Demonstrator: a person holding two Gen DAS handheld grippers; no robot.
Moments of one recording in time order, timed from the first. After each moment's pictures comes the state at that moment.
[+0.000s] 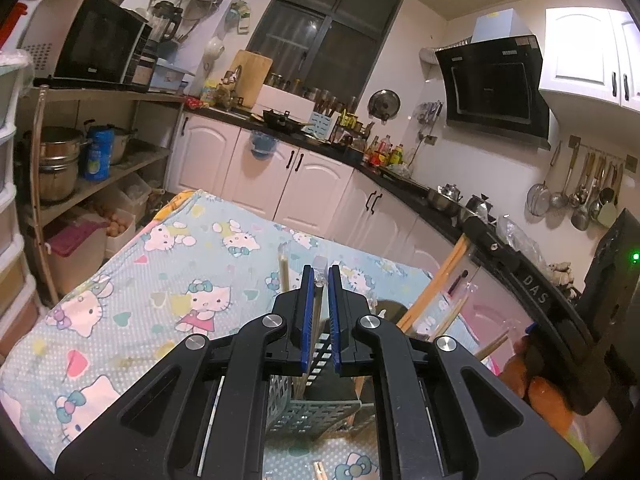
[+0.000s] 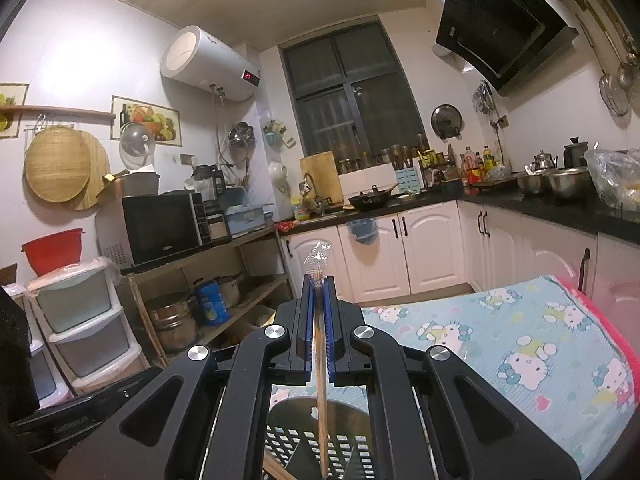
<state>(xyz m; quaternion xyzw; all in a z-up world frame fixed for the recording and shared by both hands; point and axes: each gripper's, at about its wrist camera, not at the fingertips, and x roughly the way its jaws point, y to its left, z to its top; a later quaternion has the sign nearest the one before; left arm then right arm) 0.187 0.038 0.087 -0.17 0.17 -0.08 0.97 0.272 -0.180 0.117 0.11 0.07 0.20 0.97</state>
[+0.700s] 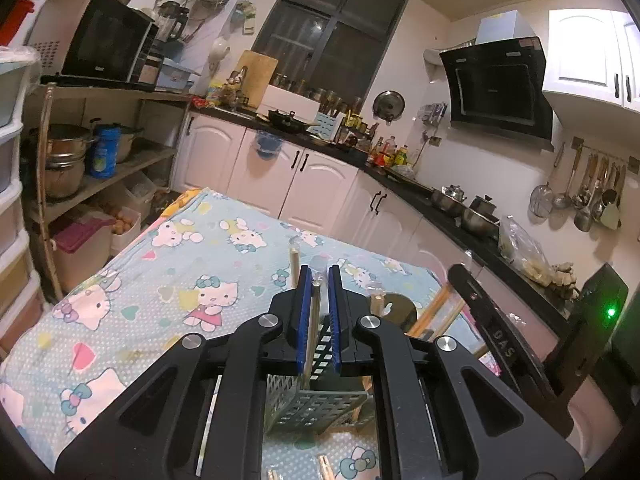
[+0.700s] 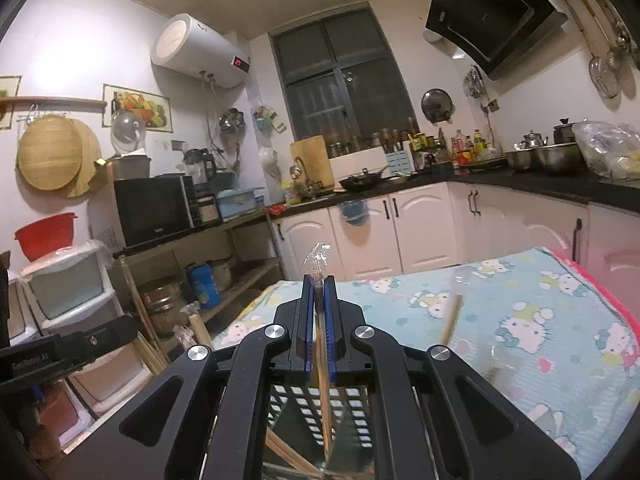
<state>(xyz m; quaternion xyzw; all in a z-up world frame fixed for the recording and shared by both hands) 0.179 0.043 0.081 -0.18 0.17 -0.07 0.97 0.263 -0.173 0.078 0.11 0.10 0.19 0.97</state>
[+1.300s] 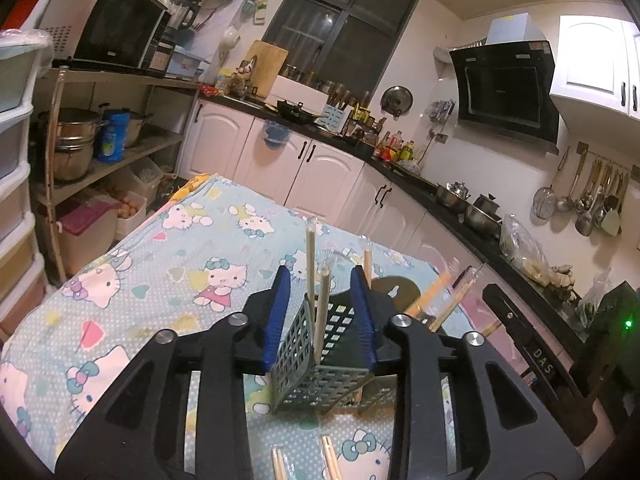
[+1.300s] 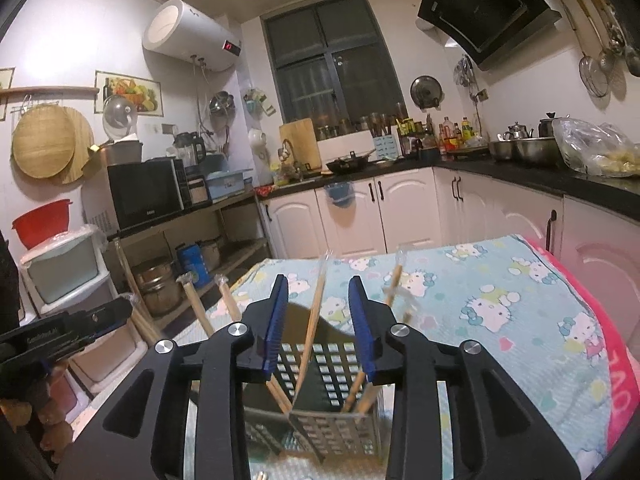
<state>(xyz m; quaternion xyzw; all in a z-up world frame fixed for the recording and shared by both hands) 0.166 0.052 0.075 -0.19 0.19 -0.06 0.96 0.222 -0.207 0.069 0.09 0.14 0.17 0.97</state>
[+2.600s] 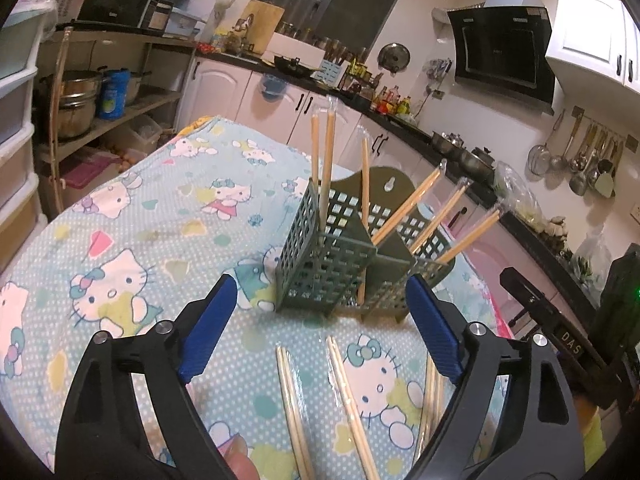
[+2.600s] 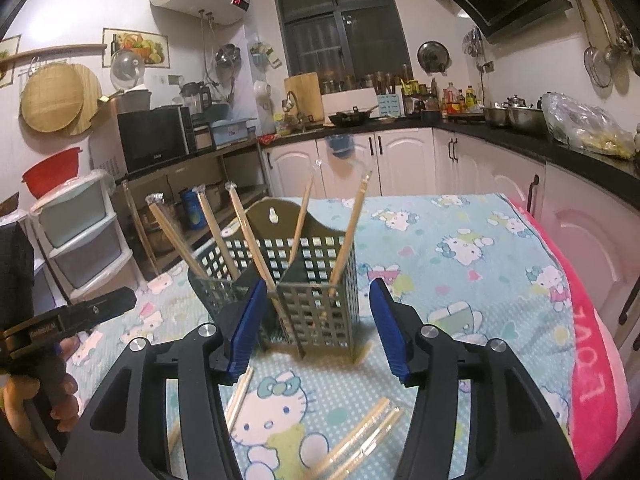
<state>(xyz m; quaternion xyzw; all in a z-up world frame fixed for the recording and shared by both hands) 0.117 0.041 0.024 -0.19 0.27 -0.09 0.94 0.154 -0.231 0.040 0.05 0.22 0.18 0.96</state>
